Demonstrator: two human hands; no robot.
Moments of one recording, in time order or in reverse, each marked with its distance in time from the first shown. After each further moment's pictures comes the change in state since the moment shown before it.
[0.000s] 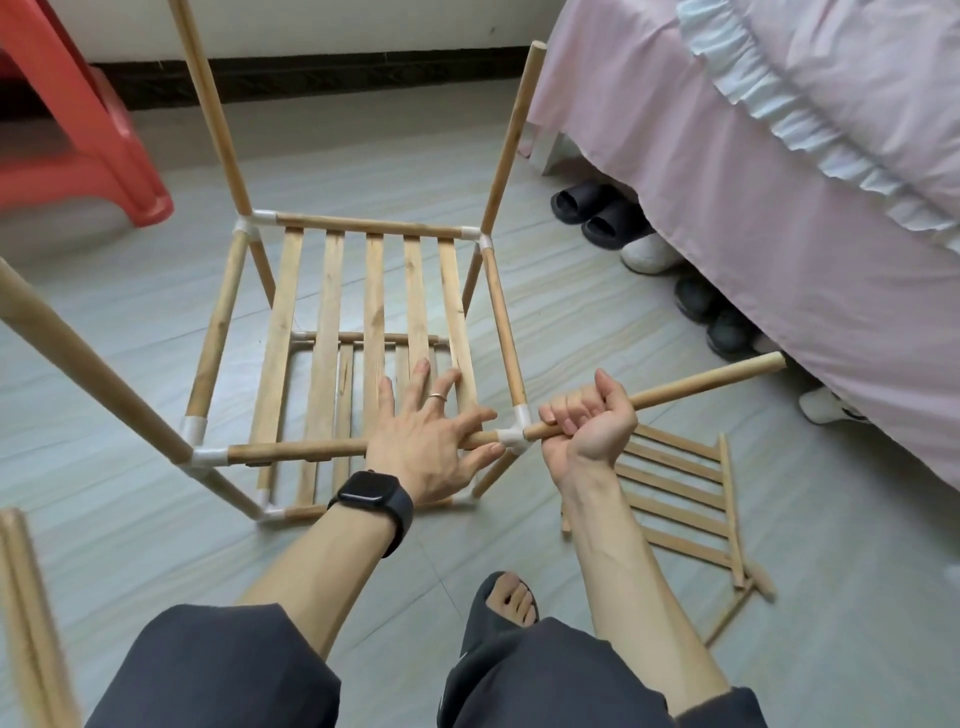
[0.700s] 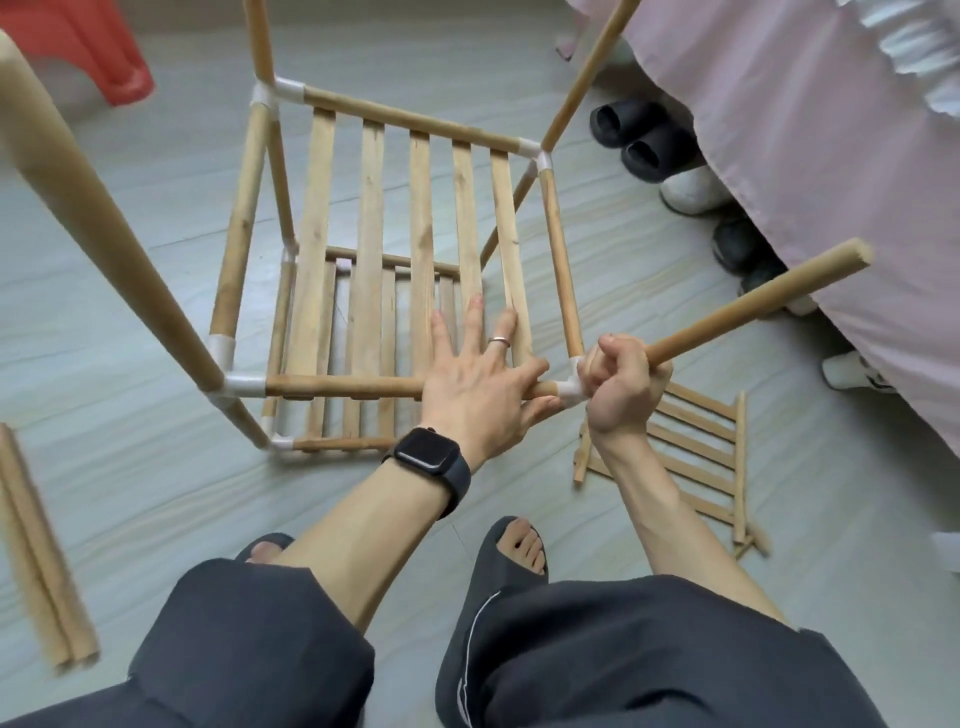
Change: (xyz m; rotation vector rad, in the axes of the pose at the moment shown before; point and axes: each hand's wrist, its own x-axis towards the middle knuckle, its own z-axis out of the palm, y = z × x) left_hand 0.012 0.017 0.003 0.044 0.079 0.053; right_hand 0.006 0.017 -0.003 -0.546 -0.218 -0.403
